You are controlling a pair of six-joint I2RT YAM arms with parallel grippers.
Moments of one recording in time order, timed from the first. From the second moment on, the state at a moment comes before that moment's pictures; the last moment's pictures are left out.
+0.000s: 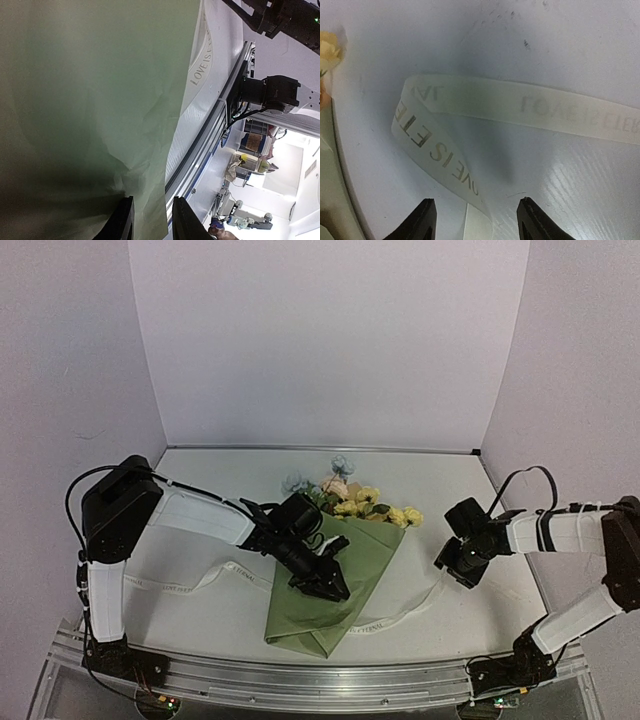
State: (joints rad) left arm -0.97 2.02 1.26 -0.19 0.78 -0.73; right arm 0.47 1.42 0.66 -0.47 0.17 1.09
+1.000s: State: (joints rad) left arm -0.74 1.22 0.71 -0.42 0.00 -1.36; right arm 0.49 1.49 0.68 -0.40 0.19 1.07
